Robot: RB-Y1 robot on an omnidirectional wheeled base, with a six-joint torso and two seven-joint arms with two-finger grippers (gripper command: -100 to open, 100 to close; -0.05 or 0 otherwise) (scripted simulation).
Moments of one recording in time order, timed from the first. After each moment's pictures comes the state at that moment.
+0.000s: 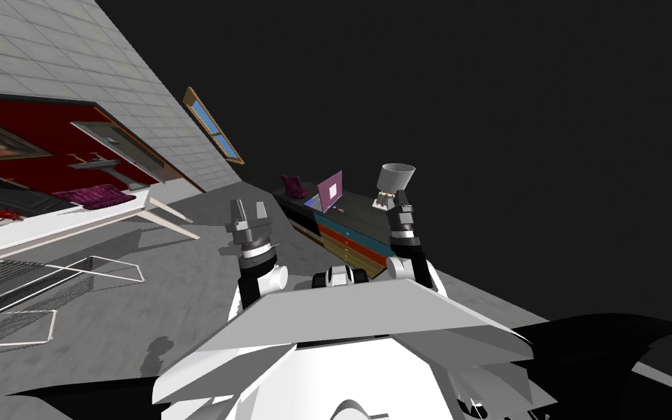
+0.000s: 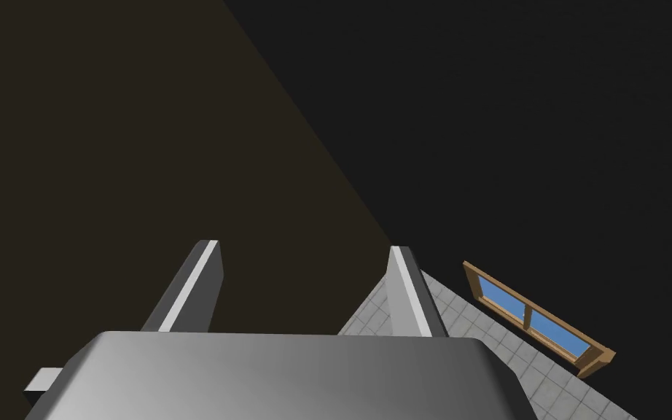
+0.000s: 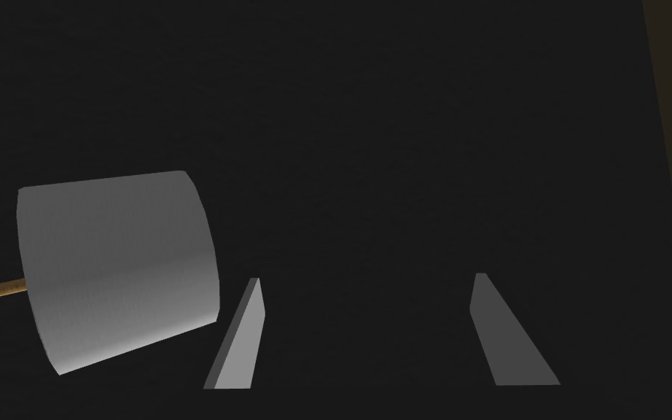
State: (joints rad) left arm 0.47 -0.01 -0.01 -2.29 -0.06 -0.59 0.17; right arm 0.49 -0.03 0.05 -2.28 0.04 -0.37 0.08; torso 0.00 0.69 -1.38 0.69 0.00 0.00
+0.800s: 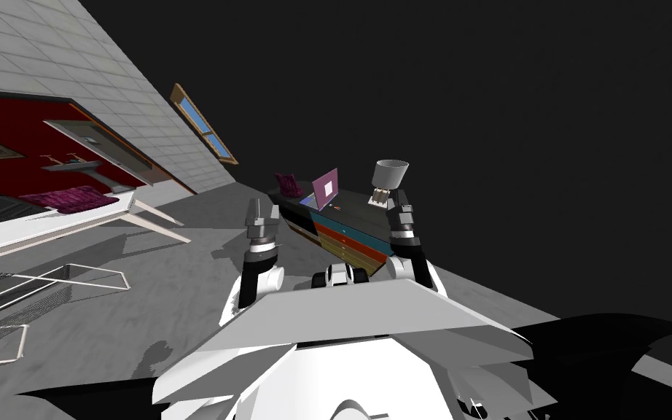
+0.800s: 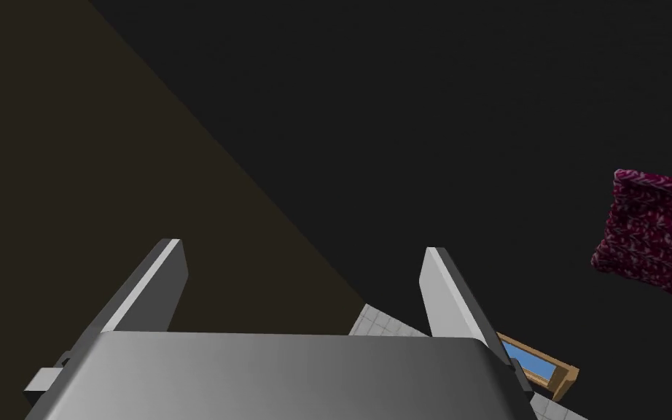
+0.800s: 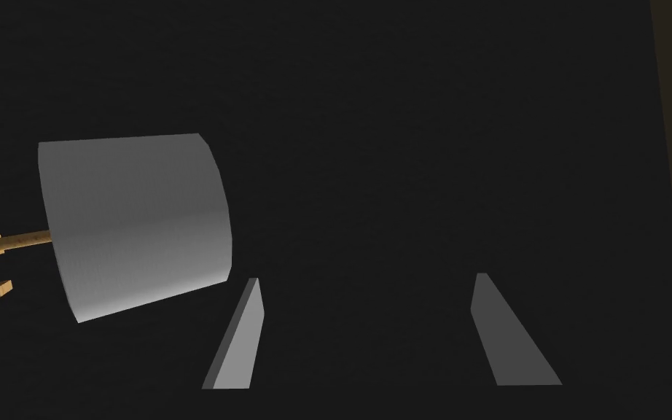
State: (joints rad) left arm 0.44 0.14 -0.02 -2.26 -0.08 -0.46 0.16; right arm 0.49 -0.03 0.05 -2.28 0.04 -0.37 0.08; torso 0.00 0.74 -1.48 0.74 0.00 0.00
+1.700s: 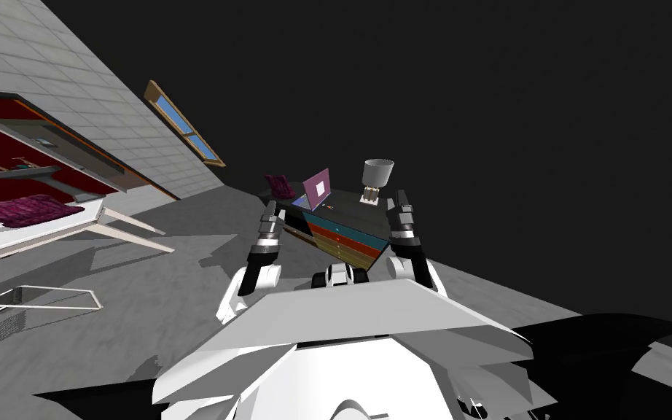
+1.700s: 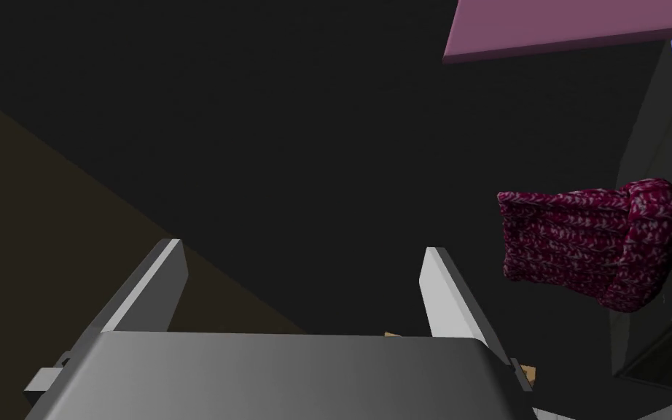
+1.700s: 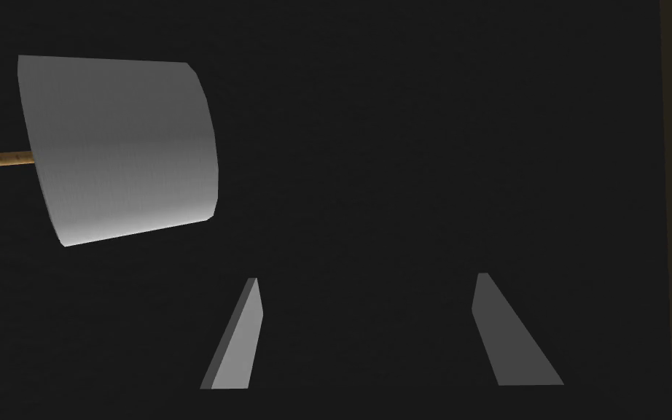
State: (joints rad) left arm 0.39 0.25 -0.02 -2.21 -0.11 -0.24 0.14; right arm 0.49 -0.03 0.05 -2.28 0.04 -0.37 0.08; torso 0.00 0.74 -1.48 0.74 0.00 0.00
